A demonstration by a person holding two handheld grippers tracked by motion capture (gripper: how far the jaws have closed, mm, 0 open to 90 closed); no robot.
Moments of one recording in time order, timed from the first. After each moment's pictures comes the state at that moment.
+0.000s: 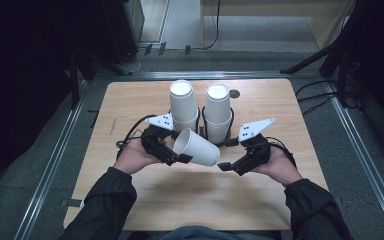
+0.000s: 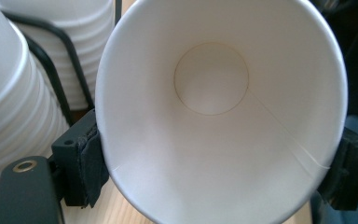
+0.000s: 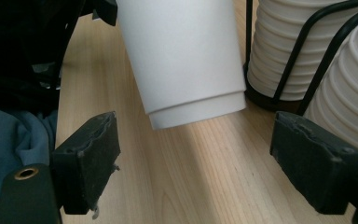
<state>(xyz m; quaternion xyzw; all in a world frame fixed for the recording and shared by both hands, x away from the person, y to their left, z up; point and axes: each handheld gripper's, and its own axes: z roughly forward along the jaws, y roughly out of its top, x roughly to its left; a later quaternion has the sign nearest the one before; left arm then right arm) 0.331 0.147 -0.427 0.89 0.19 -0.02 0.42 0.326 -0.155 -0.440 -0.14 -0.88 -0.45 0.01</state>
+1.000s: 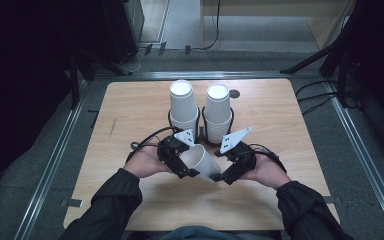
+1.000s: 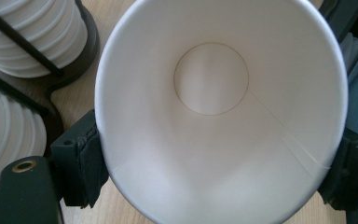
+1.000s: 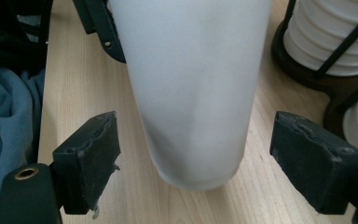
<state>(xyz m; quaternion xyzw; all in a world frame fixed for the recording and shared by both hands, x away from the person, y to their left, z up) 0.323 0.104 -0.451 0.94 0.13 -0.01 0.31 0.321 -0.120 -0.468 -0.11 -0.92 -0.38 0.02</state>
